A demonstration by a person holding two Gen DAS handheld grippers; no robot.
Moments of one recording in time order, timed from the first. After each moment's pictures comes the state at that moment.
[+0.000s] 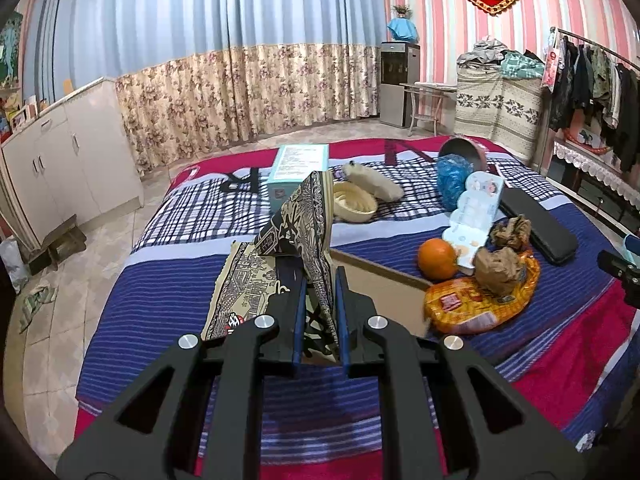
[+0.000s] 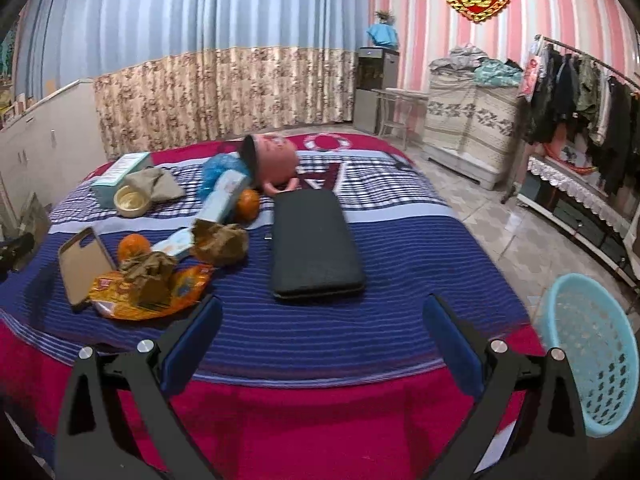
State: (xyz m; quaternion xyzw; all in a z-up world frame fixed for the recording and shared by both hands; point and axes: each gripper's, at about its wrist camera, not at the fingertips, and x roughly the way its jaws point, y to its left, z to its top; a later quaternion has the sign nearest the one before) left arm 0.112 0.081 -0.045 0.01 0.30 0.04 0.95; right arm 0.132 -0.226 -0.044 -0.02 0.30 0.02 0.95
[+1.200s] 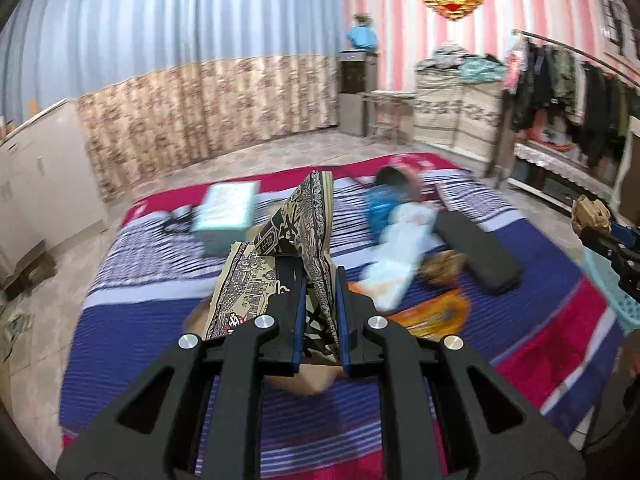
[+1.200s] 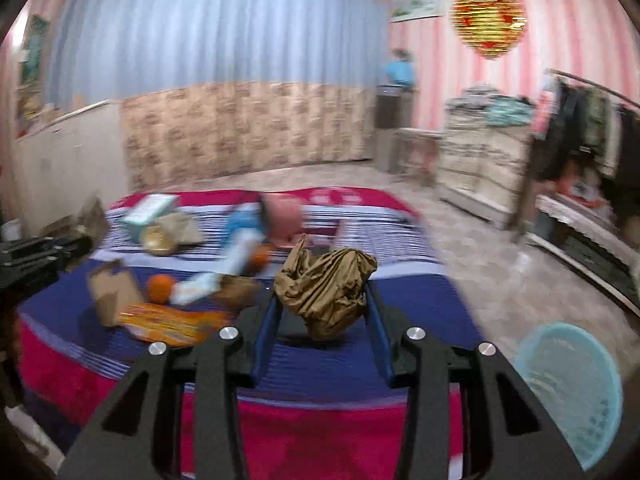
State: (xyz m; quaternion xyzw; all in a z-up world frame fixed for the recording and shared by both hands) left arm 0.124 0.012 -0.004 0.02 0.27 -0.05 0.96; right arm 0.101 -0.269 0.012 -0.03 0.23 0.02 0.97
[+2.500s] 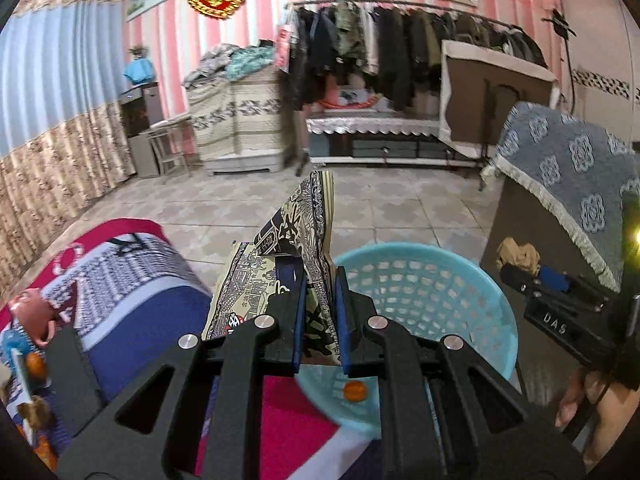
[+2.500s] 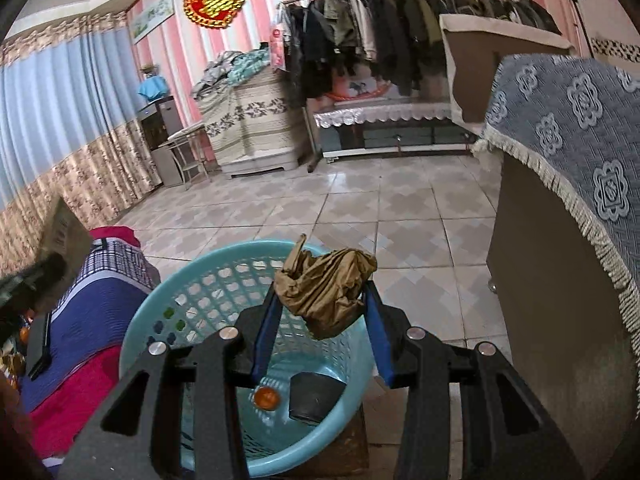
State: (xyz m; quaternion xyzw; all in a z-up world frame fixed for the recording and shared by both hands) left arm 0.116 -0.417 -0.015 0.13 0.24 -0.37 0.89; right arm 0.014 -0.601 -0.056 0.20 0.24 -0.30 0.90
